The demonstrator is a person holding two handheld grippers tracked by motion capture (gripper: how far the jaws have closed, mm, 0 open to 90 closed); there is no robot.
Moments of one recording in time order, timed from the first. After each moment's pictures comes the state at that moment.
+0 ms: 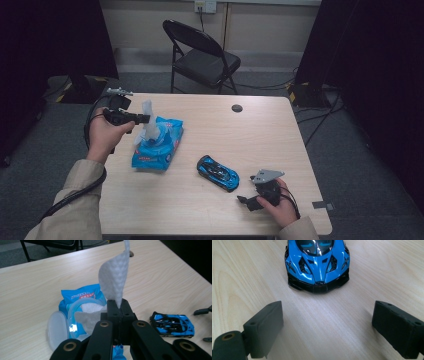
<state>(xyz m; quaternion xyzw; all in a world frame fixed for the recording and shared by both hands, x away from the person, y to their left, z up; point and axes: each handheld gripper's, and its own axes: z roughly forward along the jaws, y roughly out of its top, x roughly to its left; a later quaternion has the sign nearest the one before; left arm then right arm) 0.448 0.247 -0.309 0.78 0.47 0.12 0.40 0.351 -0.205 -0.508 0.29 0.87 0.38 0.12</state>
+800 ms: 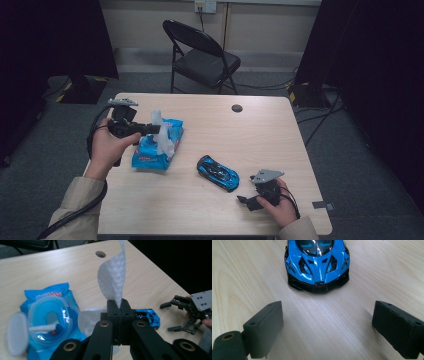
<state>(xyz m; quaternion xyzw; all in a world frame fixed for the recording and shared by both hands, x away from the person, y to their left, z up) 0.412 0.222 -0.316 0.78 0.43 0.07 0.44 0.352 -0.205 -0.509 0.29 0.87 0.38 0.12</state>
